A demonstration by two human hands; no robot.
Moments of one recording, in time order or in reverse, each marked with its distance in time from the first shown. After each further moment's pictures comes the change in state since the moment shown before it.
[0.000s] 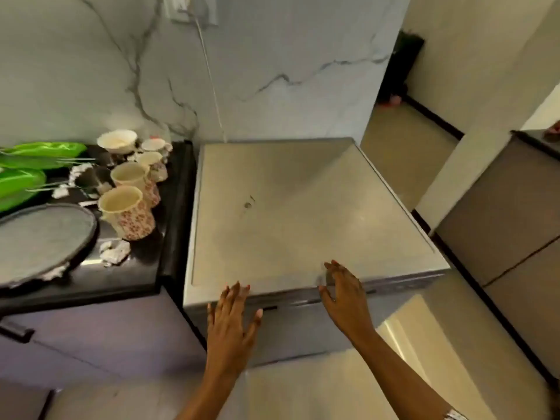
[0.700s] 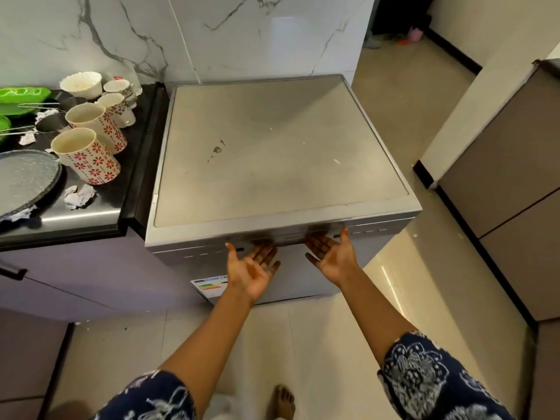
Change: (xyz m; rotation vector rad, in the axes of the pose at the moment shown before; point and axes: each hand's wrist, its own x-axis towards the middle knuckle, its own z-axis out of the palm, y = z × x) left_hand 0.006 0.083 0.083 -1.725 -0.146 -0.949; right_hand -0.008 0.062 -0.017 1.680 -0.205 1.001
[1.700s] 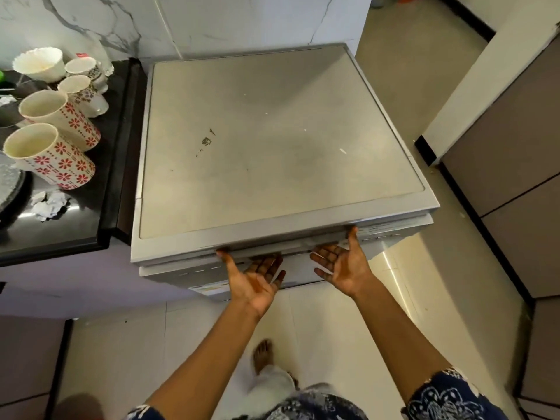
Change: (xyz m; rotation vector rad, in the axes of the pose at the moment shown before) left_hand 0.008 -0.004 -0.001 -0.055 0.092 -0.098; right_hand 0.007 -0.001 -0.012 -0.221 0.071 0.090
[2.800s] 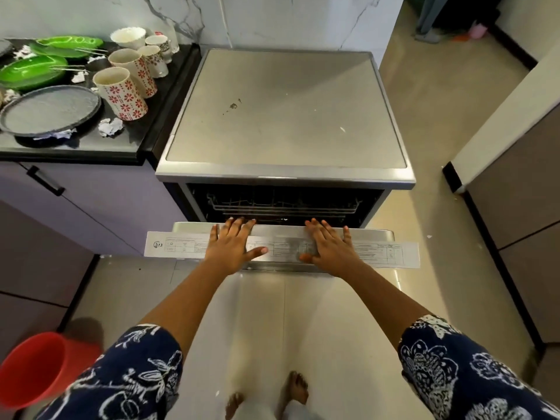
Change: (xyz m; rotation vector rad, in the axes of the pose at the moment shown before) left_hand -0.061 -0.039 -0.063 2.390 0.302 0.641; right_hand -0.054 0.026 -0.074 -2.138 -0.163 -0.714
